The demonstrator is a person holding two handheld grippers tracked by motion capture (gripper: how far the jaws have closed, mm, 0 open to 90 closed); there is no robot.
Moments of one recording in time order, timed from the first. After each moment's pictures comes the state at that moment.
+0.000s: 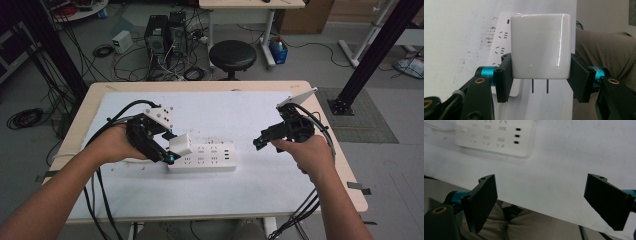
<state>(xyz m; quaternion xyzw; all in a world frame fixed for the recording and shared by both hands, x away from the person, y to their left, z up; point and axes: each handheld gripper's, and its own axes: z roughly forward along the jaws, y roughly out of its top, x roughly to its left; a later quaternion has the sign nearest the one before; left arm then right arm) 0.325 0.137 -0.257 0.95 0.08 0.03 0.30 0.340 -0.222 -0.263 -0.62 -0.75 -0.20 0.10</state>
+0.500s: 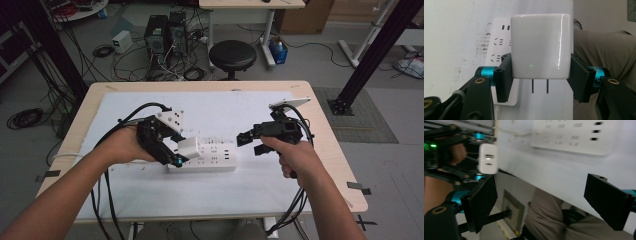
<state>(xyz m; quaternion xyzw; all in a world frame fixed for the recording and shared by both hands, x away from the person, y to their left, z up) 0.324 0.113 -0.261 0.95 0.06 0.03 0.30 0.332 -0.203 -0.270 -0.59 -0.69 -0.33 0.26</state>
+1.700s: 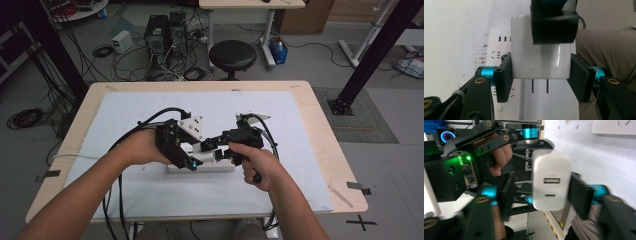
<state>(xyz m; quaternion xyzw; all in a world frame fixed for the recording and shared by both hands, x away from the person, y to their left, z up) 0.320 0.079 -0.266 0.96 0.02 0.05 0.28 0.341 -0.137 -0.319 -0.53 -0.62 -0.38 0.44</state>
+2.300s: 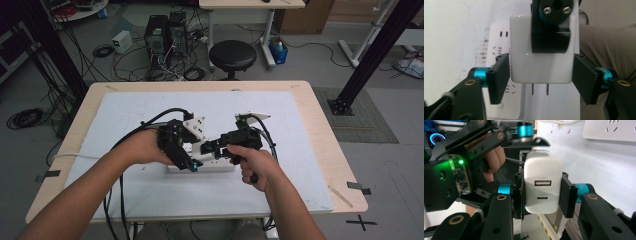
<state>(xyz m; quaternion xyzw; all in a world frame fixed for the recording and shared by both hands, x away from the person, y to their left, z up) 0.323 0.071 -0.271 0.97 0.04 0.04 0.24 0.341 -0.135 -0.319 -0.54 -0.63 -0.38 0.41</state>
